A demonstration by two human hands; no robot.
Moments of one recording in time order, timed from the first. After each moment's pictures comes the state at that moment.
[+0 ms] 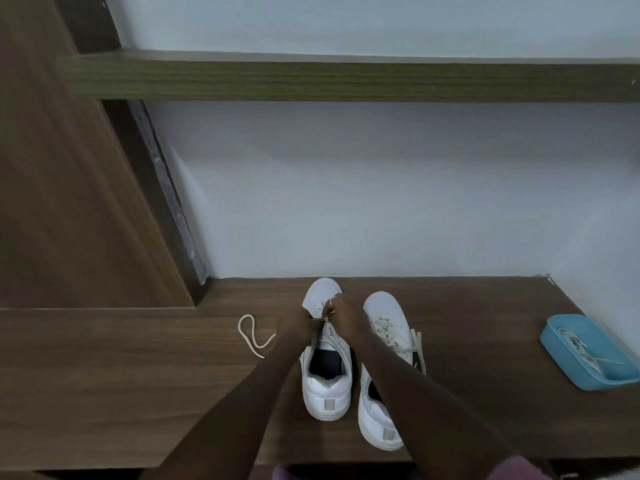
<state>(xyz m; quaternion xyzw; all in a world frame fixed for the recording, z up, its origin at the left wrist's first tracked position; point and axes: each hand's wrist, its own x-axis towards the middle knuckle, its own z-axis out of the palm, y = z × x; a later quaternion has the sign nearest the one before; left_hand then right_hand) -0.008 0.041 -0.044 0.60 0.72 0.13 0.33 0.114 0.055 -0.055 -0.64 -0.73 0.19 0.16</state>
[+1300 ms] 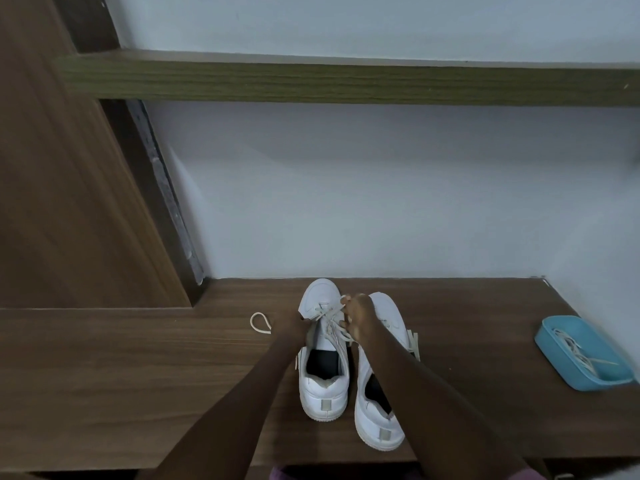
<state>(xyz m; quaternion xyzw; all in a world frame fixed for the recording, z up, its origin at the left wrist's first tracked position) -0.012 0.038 -0.050 0.54 0.75 0.16 0.34 0.126 0.050 -0.031 -0.72 -0.48 0.41 0.29</state>
